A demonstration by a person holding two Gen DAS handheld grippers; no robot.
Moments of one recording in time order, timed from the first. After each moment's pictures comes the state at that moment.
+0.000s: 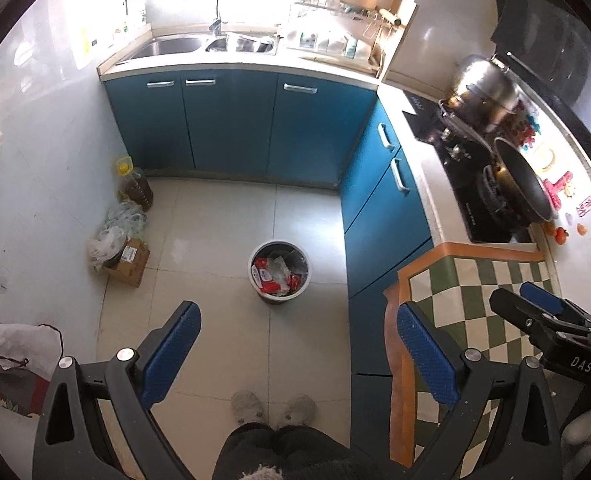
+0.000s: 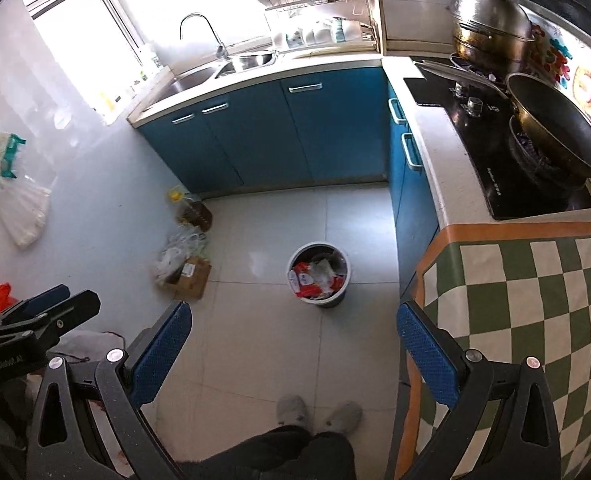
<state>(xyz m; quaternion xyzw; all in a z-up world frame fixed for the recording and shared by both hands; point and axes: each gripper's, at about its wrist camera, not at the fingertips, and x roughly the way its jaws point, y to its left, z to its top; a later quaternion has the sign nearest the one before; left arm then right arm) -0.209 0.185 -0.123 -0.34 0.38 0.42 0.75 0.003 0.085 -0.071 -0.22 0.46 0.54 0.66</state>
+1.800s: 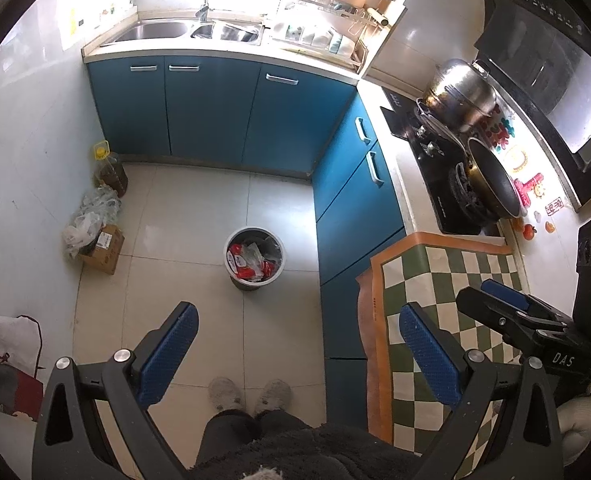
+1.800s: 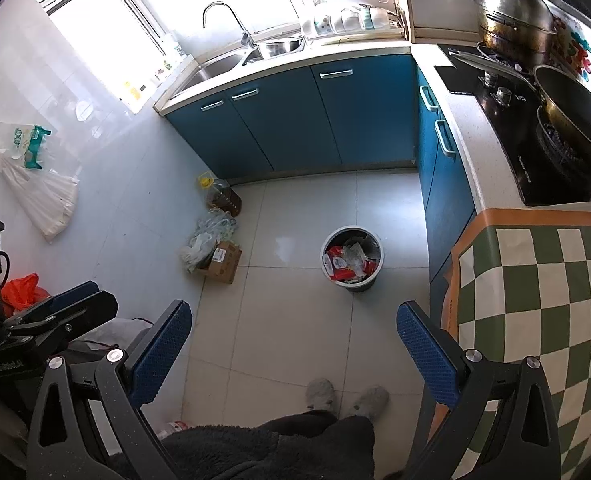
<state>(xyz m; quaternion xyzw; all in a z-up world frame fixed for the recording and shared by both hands) -0.235 0.177 -0.113 -0.38 0.37 0.37 0.77 -0.024 0.079 -0.064 -0.22 0.49 0.57 0.62</state>
